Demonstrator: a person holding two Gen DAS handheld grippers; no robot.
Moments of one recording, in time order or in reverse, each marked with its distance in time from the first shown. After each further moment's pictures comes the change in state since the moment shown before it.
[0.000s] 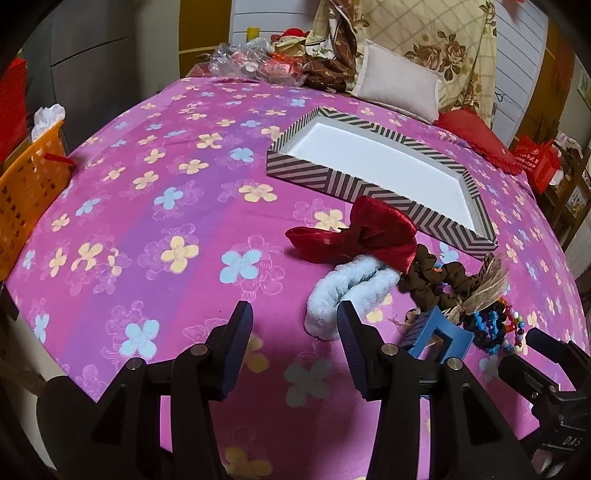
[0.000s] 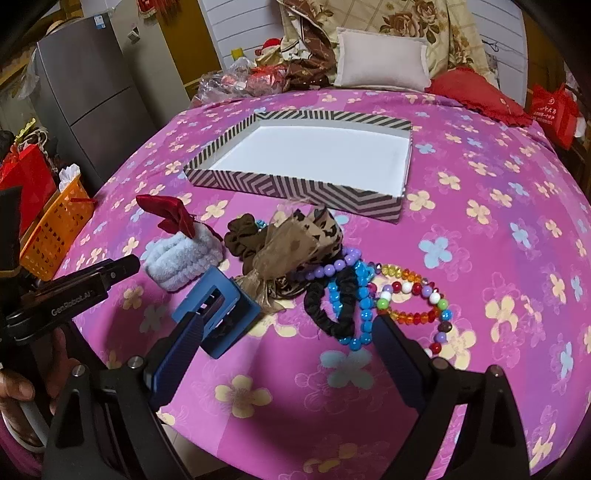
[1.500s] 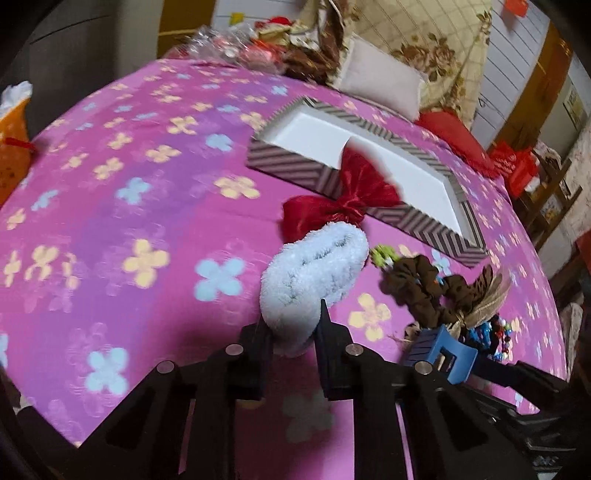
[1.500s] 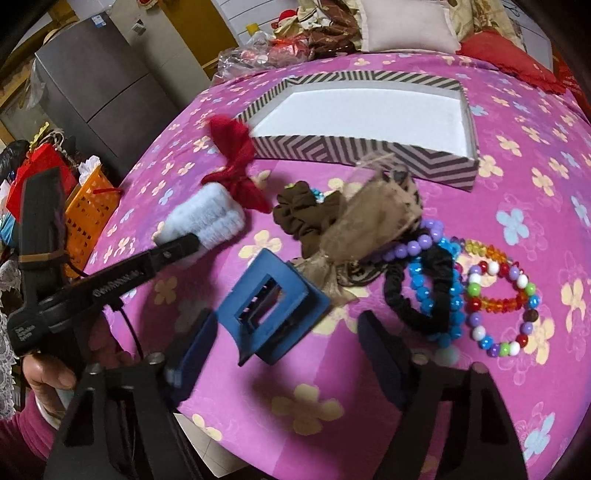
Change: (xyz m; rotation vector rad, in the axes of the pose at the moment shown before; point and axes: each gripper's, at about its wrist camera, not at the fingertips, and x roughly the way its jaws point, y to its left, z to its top) left arm 0.027 0.026 0.013 -0.022 0.027 -0.147; right arm 0.043 0.028 0.002 0.045 0.105 0.165
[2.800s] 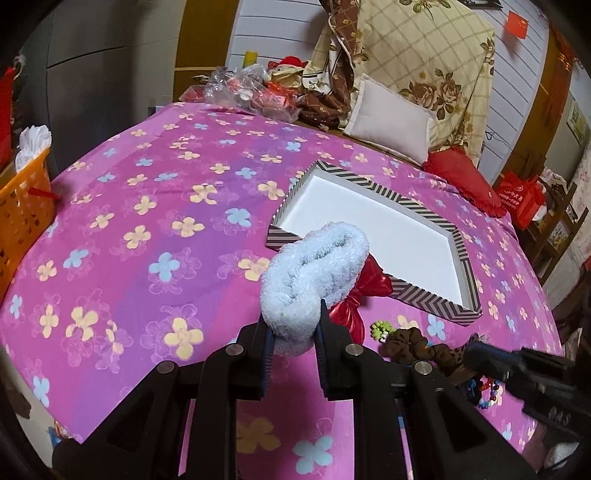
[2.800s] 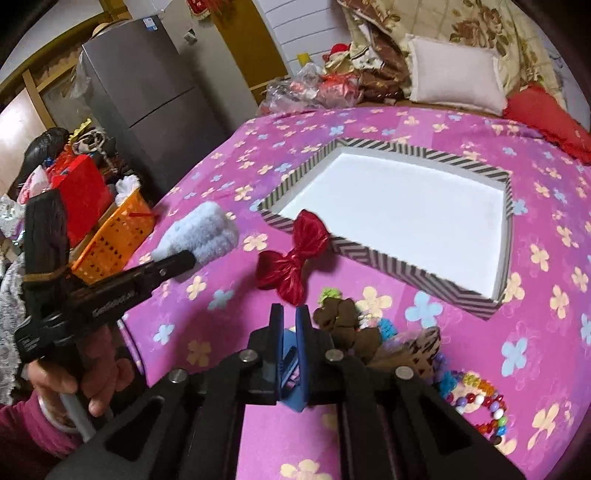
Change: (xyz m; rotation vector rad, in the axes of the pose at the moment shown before) left arm -0.033 -0.001 0.051 -0.010 -0.126 0.049; right arm -0.029 0.017 0.071 -0.141 -0.090 0.123
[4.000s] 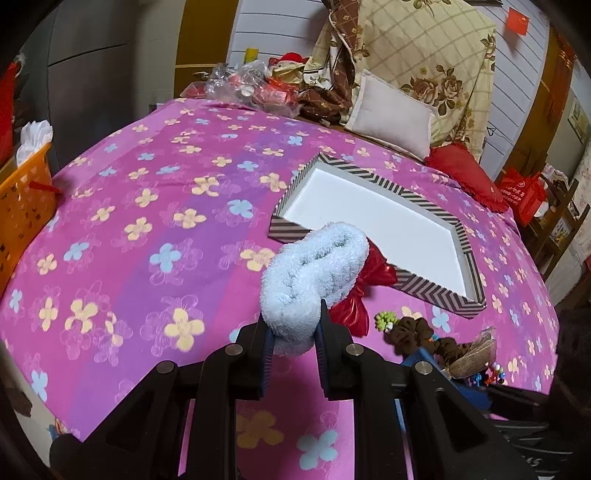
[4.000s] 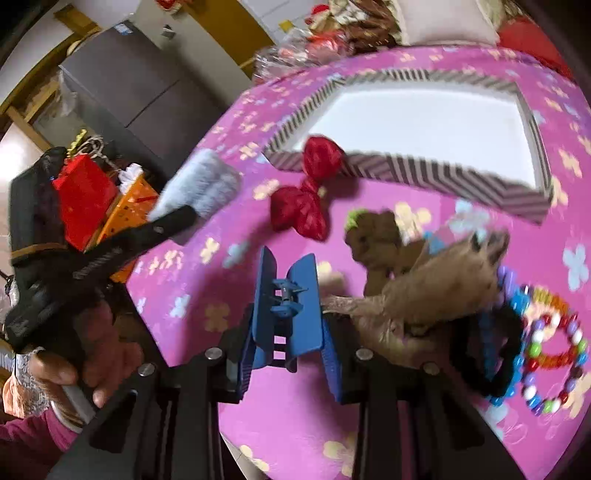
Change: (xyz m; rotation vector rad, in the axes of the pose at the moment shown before) left arm 0.003 -0.001 -0.006 0.002 0.008 0.002; right arm 0.035 -0.002 -0.034 0.124 0.067 0.090
